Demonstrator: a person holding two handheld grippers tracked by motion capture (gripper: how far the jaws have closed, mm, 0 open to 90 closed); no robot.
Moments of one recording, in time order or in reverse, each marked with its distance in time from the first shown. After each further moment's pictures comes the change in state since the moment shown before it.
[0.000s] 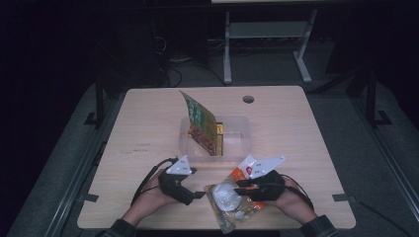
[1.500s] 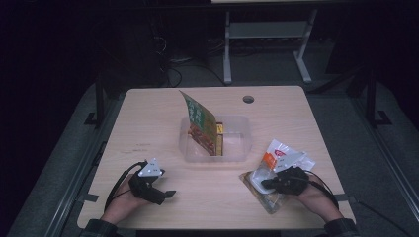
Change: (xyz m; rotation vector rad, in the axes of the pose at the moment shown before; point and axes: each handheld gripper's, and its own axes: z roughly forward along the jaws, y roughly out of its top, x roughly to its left) left arm 0.031 -0.075 -0.055 0.098 0.188 -0.109; right arm -0.038 -0.037 -0.026 0.147 -0.061 0.073
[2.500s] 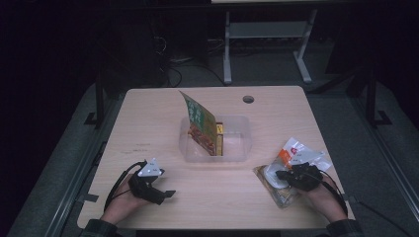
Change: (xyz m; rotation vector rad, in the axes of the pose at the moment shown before) left arm 0.001 0.000 -0.001 -0.005 0.006 -0.003; right arm -0.024 -0.027 -0.018 -0.072 -0.222 0.166
